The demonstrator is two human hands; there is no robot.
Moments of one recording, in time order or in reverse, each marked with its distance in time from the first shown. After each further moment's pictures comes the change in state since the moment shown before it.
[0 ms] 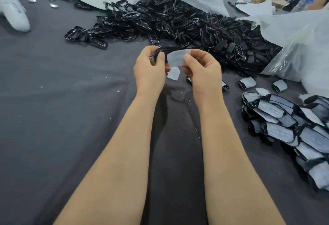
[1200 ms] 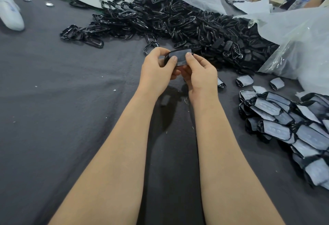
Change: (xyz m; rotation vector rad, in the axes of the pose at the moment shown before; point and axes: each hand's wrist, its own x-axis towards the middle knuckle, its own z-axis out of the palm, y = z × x) left_hand -0.007 0.002 0.005 -0.034 -0.280 -0.003; right_hand 0.009 0.011 -0.001 0.180 0.100 0.182
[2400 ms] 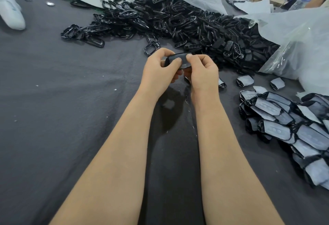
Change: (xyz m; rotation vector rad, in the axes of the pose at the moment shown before) left_hand -0.005 0.005 -0.001 0.034 -0.054 -0.006; right_hand -0.005 -0.003 -0.002 -0.166 -0.003 -0.103
